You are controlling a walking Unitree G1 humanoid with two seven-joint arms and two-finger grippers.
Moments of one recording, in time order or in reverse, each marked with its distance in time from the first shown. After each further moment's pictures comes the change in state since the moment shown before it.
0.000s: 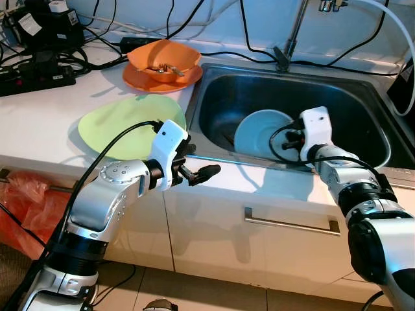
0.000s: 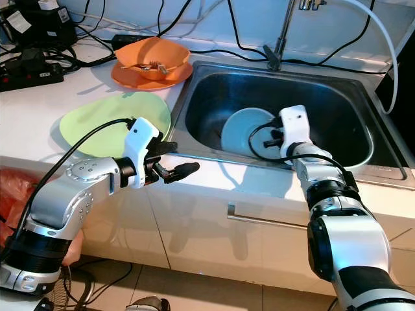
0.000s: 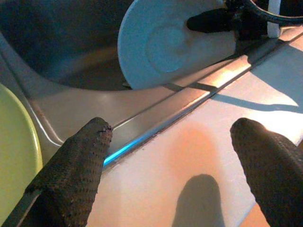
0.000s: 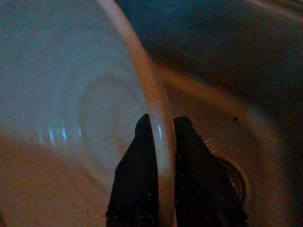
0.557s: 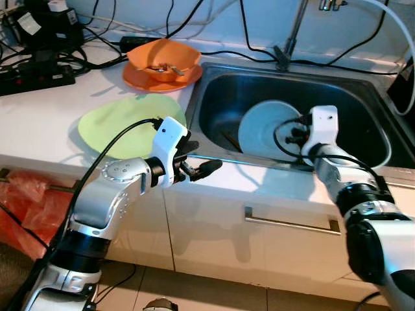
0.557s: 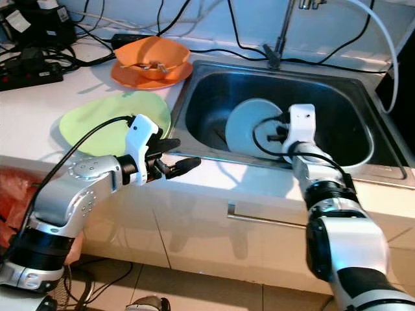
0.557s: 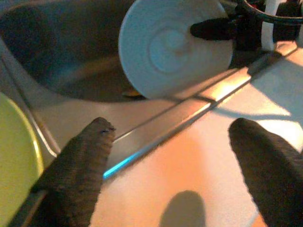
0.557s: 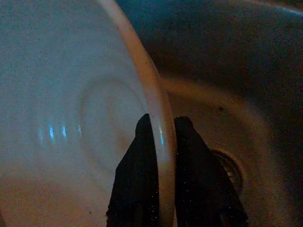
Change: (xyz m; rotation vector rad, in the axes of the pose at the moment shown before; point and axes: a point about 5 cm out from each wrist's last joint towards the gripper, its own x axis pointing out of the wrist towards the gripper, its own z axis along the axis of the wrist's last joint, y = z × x) left arm 0.001 0.001 0.004 -0.007 -0.039 -0.005; right arm -0.002 -0.010 -0.001 0.133 -0.026 -0.128
